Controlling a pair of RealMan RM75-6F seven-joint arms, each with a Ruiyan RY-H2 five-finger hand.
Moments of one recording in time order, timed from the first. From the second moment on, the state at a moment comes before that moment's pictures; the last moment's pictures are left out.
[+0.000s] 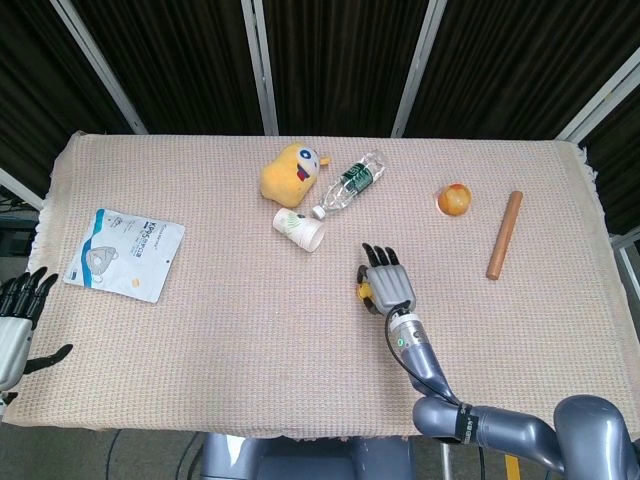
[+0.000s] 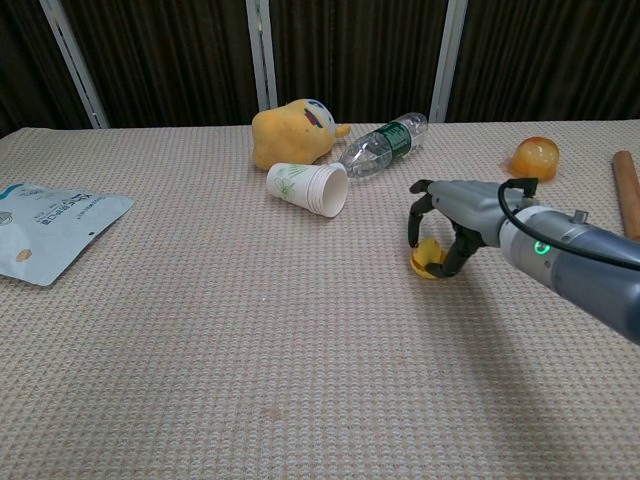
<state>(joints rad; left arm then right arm) -0.11 -1.15 -0.03 -1.51 1.54 1.49 0.04 0.75 -1.78 0.26 -1.36 -0.84 1.02 -0.58</state>
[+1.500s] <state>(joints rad) -0.11 -1.15 -0.03 -1.51 1.53 1.49 0.04 0.70 -1.57 0.20 -1.53 -0.90 1.08 -0.58</state>
